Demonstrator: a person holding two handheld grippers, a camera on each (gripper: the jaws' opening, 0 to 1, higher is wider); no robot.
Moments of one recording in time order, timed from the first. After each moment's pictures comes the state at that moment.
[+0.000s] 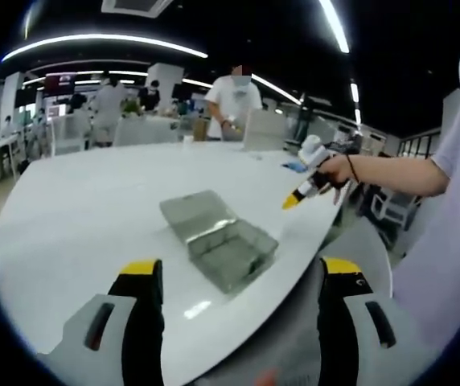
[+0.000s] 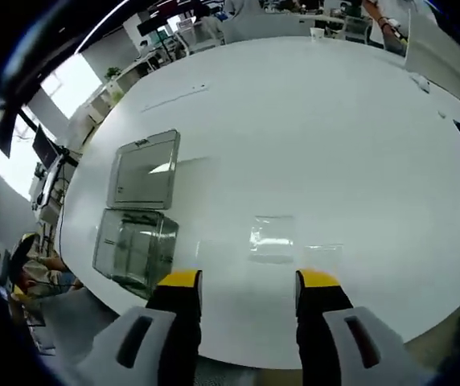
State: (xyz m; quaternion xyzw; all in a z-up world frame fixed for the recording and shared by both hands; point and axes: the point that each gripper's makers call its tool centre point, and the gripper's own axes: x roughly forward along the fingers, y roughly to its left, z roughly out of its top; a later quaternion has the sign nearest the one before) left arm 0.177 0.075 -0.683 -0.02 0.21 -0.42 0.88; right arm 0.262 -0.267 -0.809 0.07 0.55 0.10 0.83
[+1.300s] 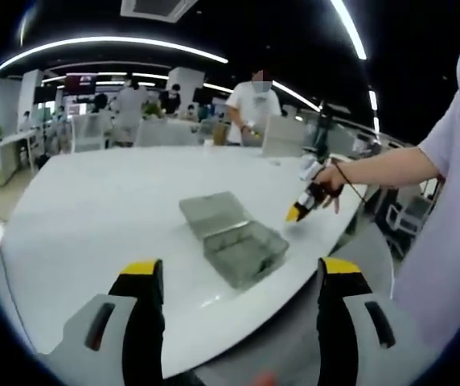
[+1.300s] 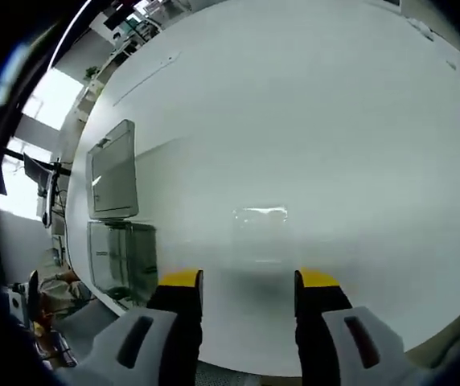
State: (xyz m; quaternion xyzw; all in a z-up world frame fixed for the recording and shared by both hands) left arm 0.168 0.093 -0.679 -0.03 0.20 -0.37 0.91; right arm 0.254 -0.251 -0.844 0.13 0.62 0.09 0.76
